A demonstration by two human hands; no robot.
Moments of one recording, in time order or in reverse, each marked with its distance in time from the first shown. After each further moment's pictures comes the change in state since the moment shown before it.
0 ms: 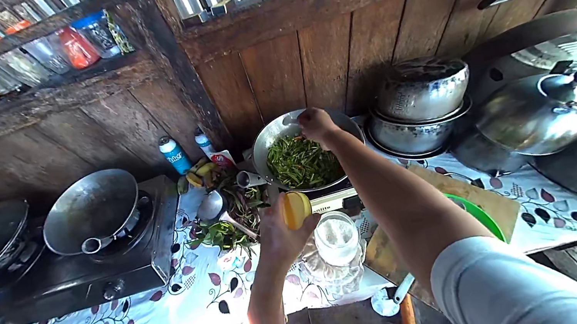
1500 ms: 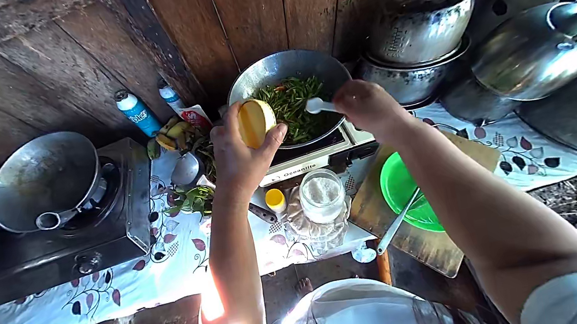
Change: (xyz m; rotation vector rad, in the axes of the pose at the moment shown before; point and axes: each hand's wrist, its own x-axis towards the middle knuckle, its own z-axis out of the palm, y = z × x) left_hand 0.043 0.020 -0.031 -0.018 0.183 0.143; right_hand -0.145 0.027 -0.047 0.032 0.030 0.087
